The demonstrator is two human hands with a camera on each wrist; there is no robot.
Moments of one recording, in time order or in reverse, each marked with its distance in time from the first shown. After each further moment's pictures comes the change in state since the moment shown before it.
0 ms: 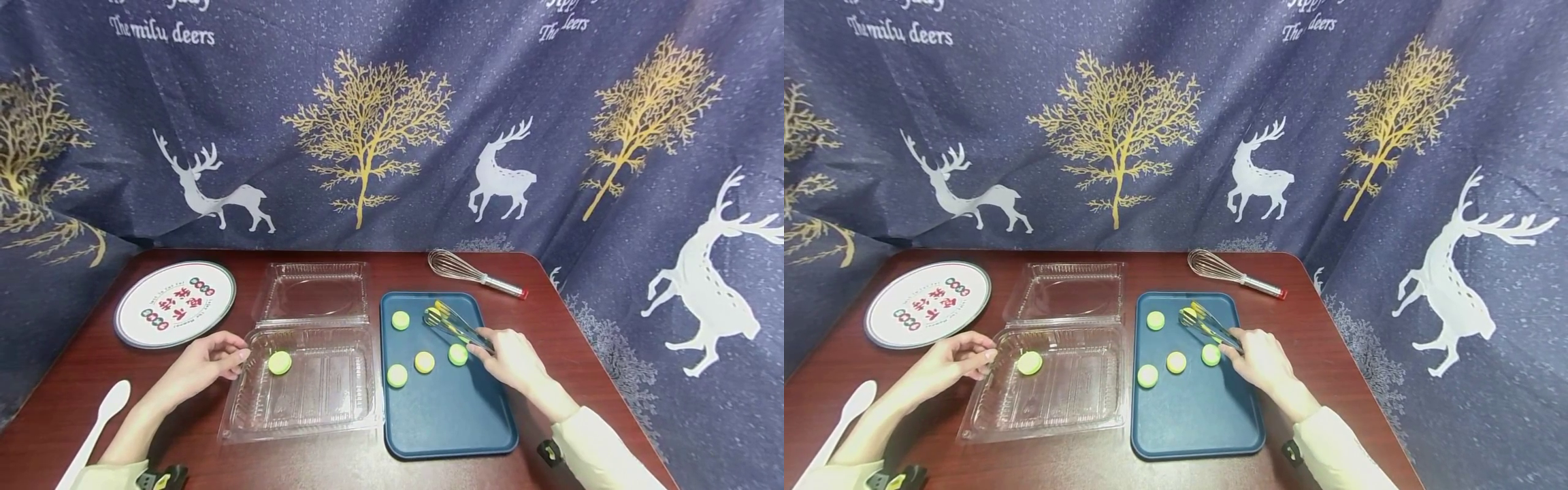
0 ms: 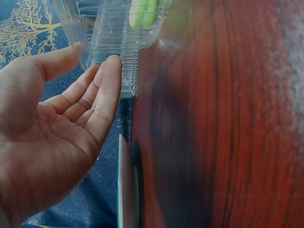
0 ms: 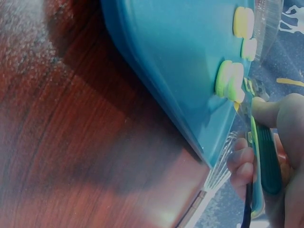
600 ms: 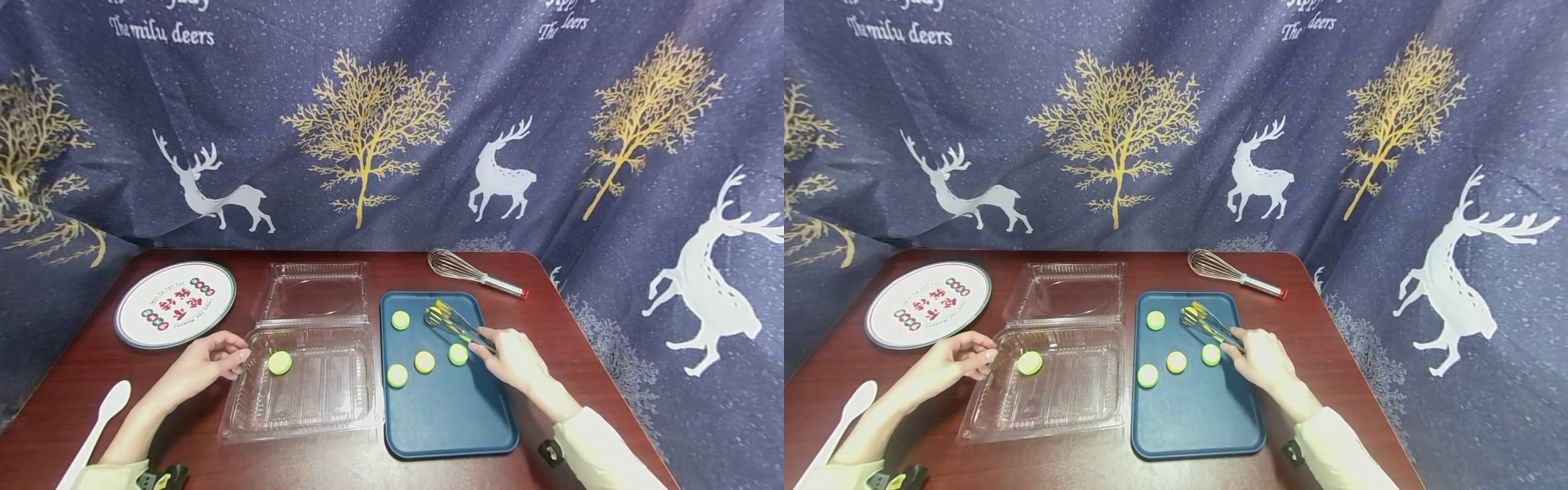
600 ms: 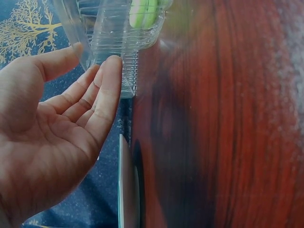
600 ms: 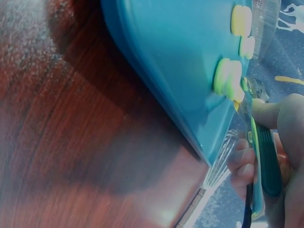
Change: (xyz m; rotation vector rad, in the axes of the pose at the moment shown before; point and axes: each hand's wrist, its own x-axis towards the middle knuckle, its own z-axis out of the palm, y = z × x) left_hand 0.000 0.000 0.000 0.016 -0.001 0.000; right_hand -0.001 0.002 0.000 0.017 -0.001 0.023
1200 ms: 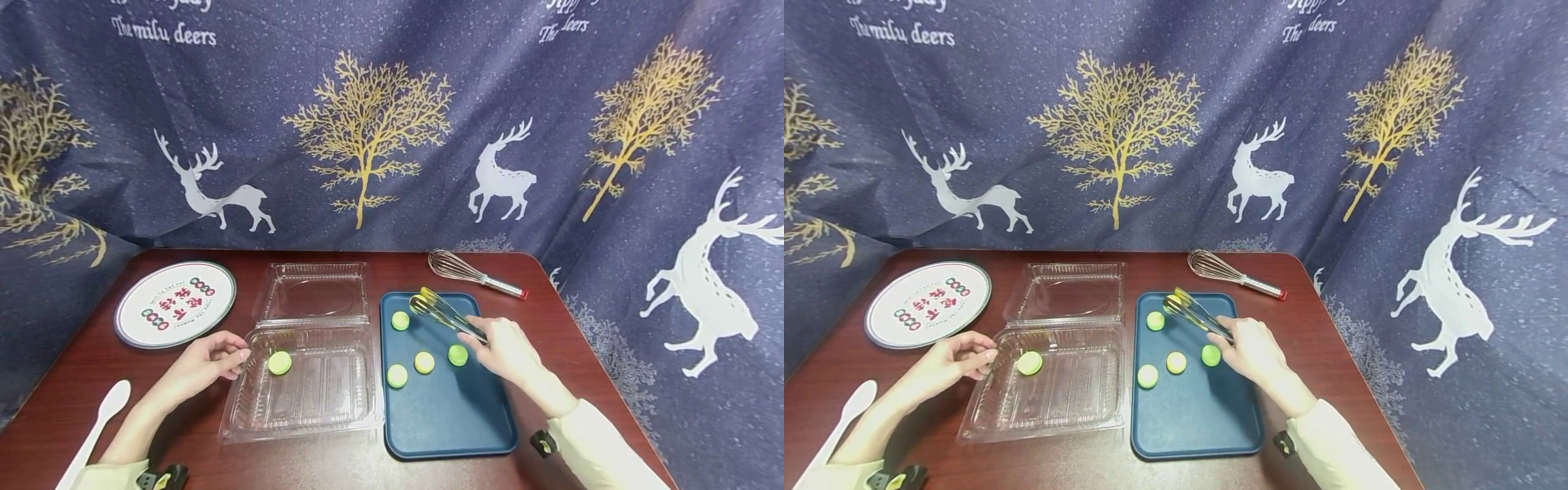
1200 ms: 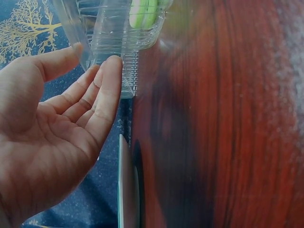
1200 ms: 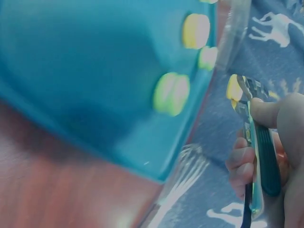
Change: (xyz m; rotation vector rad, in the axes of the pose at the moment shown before) left_hand 0.000 -0.002 0.000 -0.011 0.007 0.019; right_hand 0.015 -0.030 -0.020 0.047 0.042 -0.092
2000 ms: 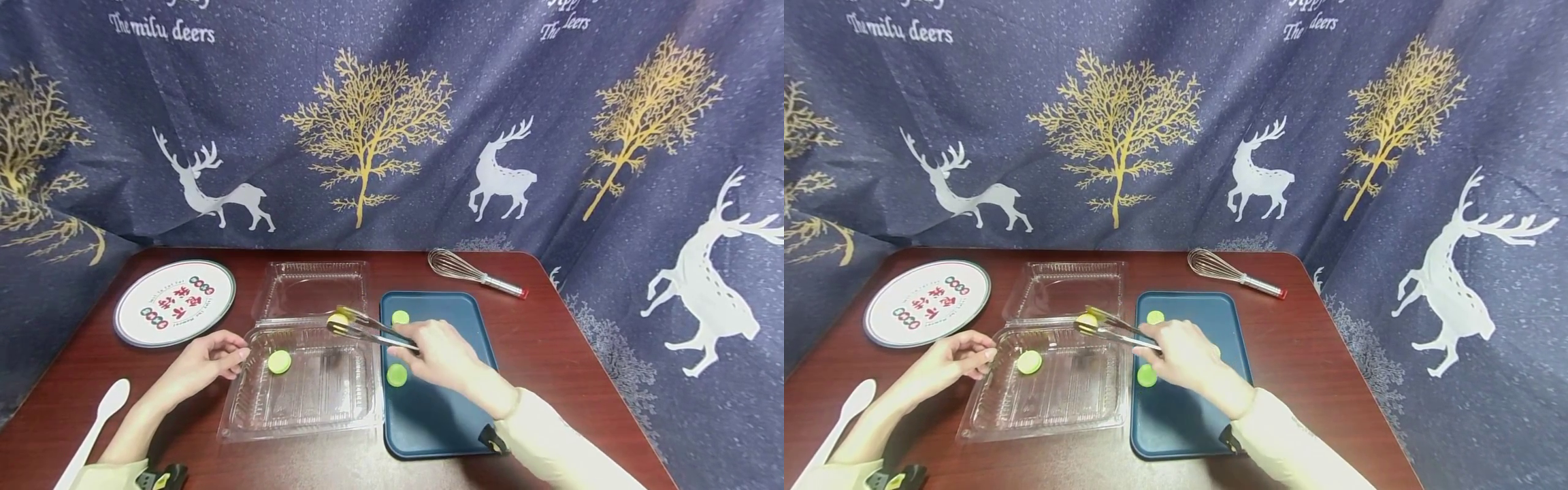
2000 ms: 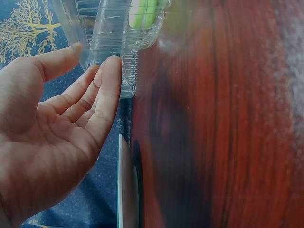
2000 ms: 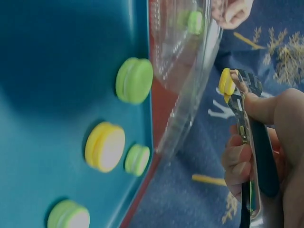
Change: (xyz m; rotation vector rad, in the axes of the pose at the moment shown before) left_hand 0.001 0.001 -0.001 -0.002 0.007 -0.003; right_hand 0.029 -0.102 0.017 0.017 -0.090 -0.320
